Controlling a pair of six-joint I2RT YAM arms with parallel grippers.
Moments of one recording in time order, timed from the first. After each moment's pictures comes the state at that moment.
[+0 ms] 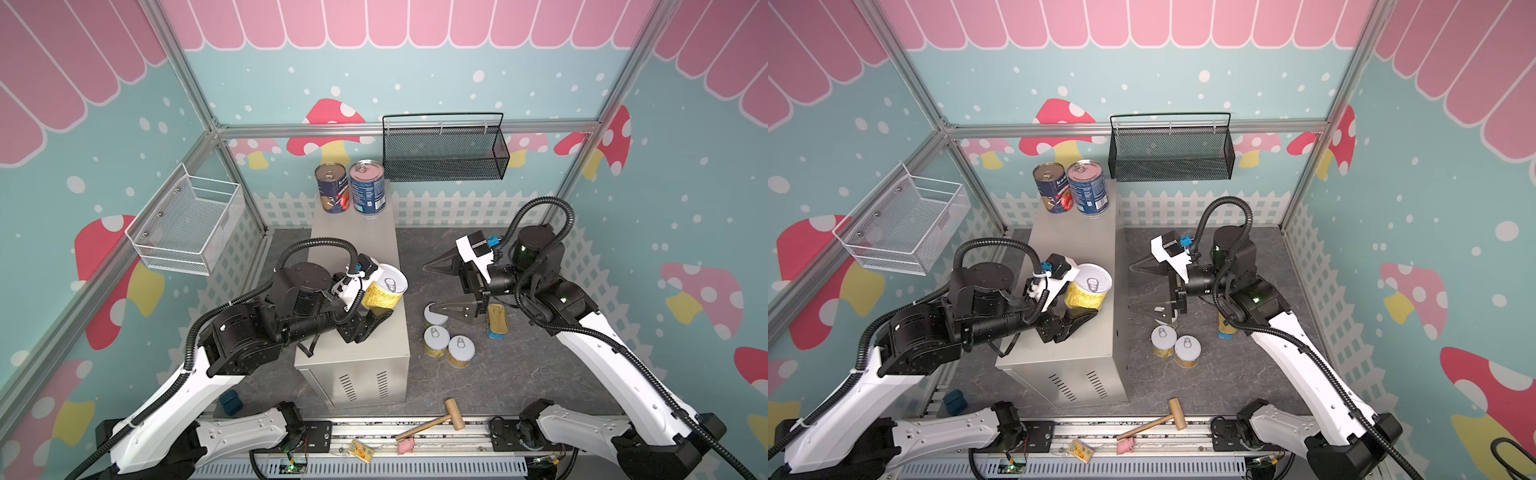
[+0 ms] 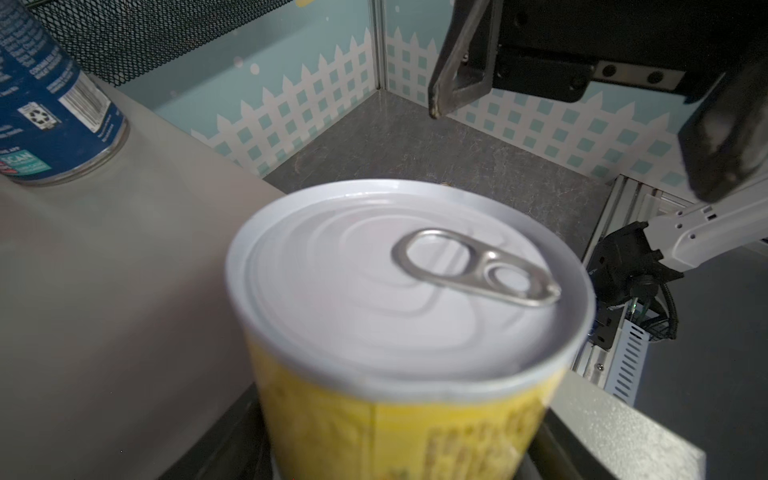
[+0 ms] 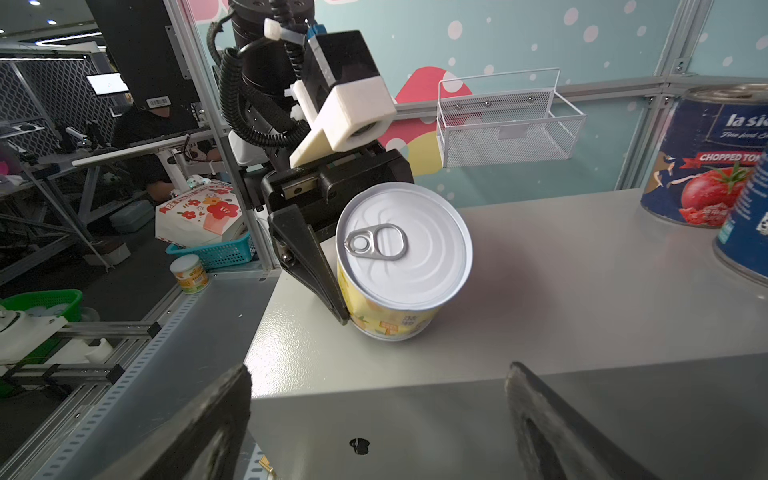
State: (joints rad) left arm -0.91 1.02 1.51 -0.99 -0.05 0.02; right arm 0.53 1.15 1.30 -0.30 -1.10 -0.05
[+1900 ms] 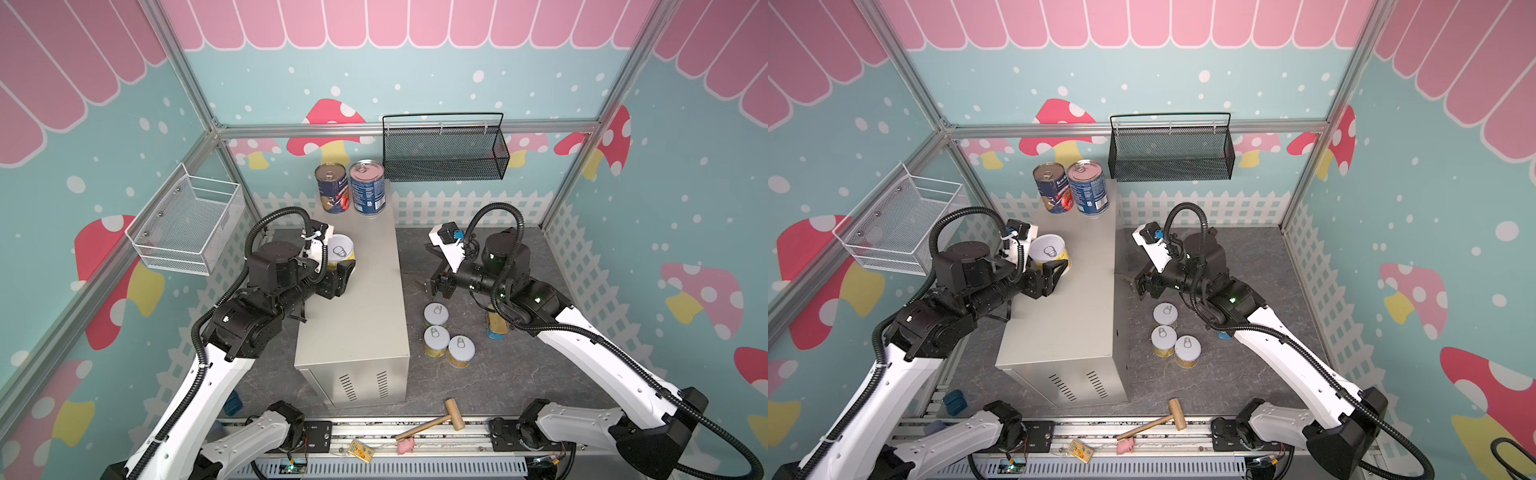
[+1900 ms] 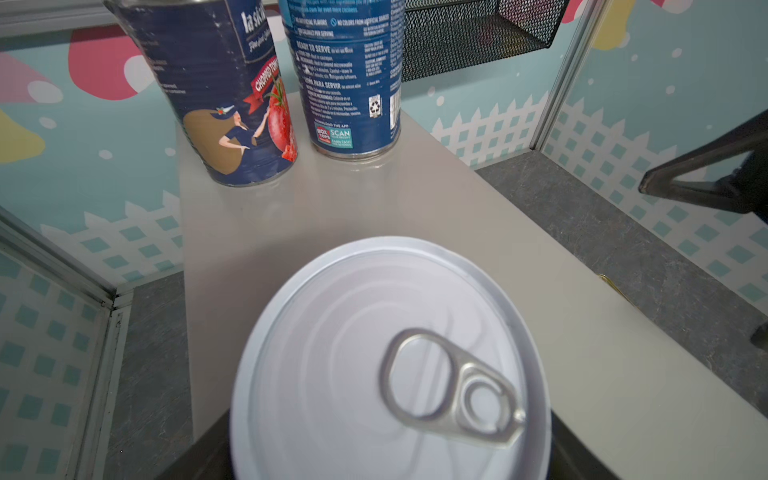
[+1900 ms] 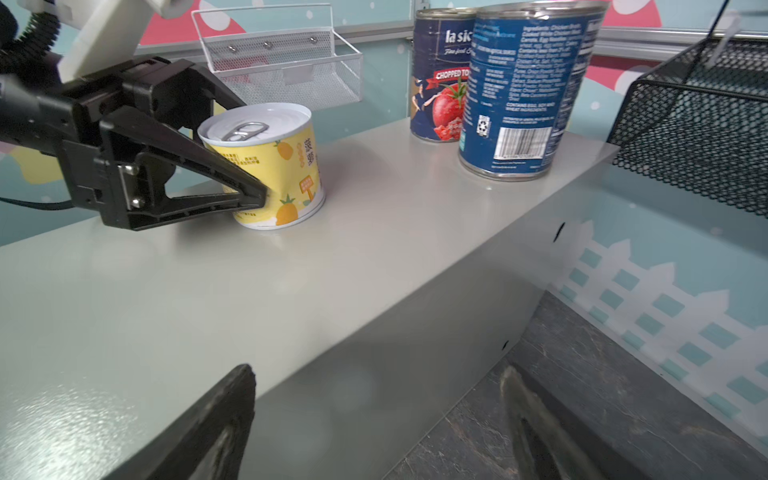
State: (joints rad) left arm -0.42 1.00 1.36 -0.72 0.02 0.00; right arm 0.68 1.21 1.29 -0.30 -0.32 -0.07
